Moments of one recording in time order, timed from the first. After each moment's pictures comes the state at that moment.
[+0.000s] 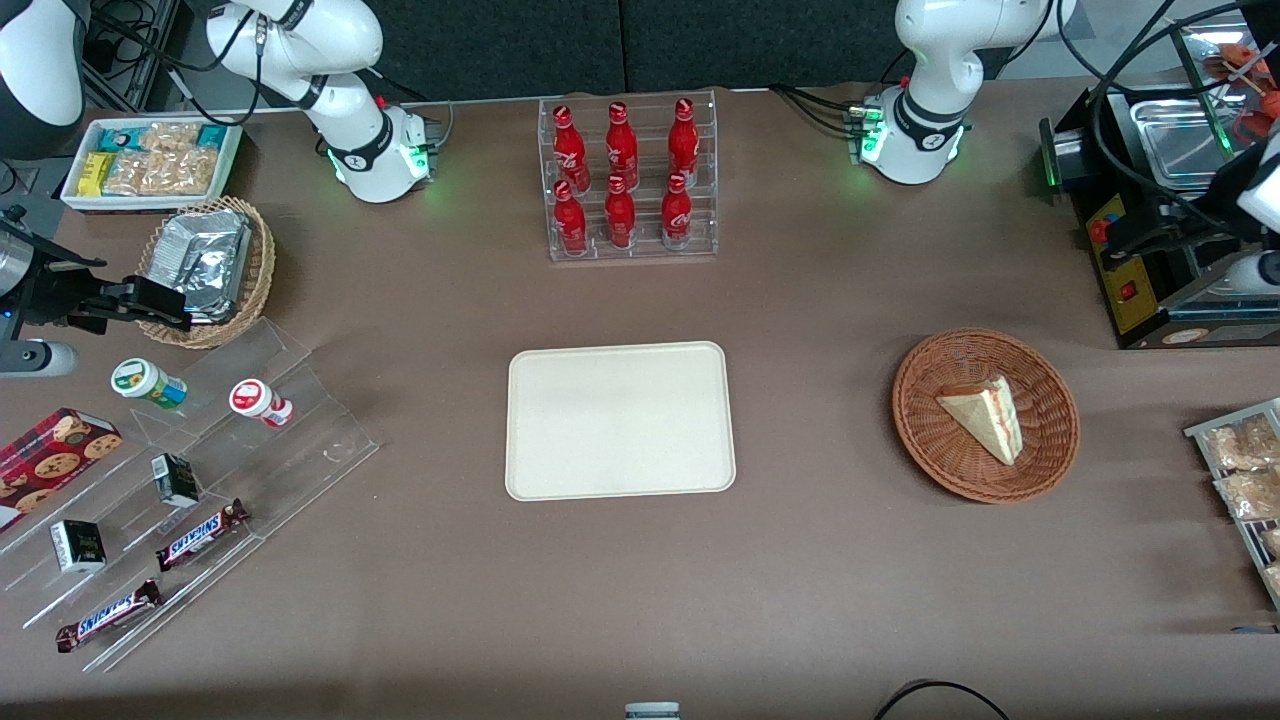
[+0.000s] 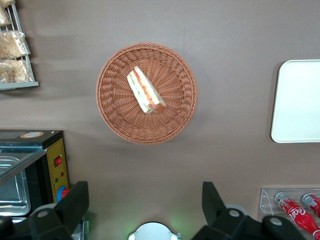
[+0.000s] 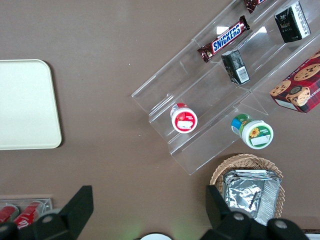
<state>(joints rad) 0.04 0.01 -0.07 -1.46 0.00 1.39 -0.05</state>
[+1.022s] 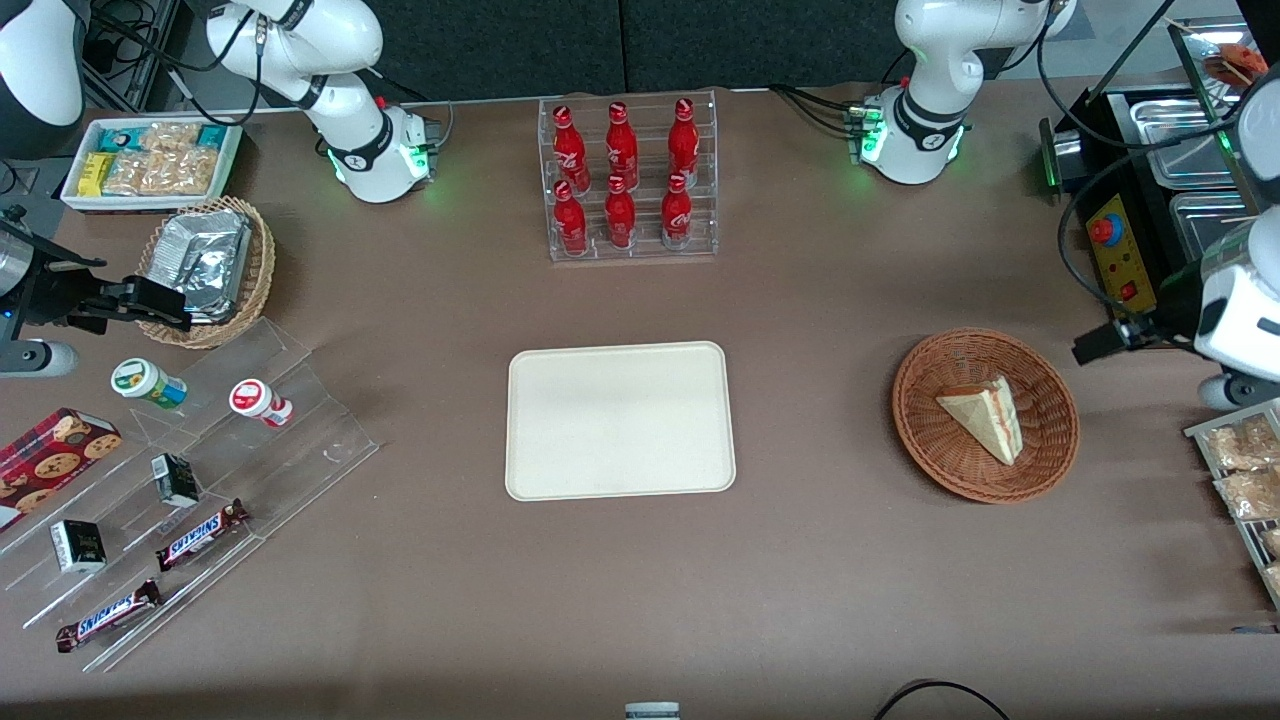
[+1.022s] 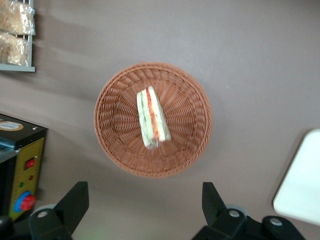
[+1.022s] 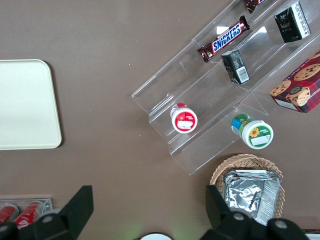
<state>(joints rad) 0.05 0.14 -0.05 -1.59 0.03 1.65 -0.36</state>
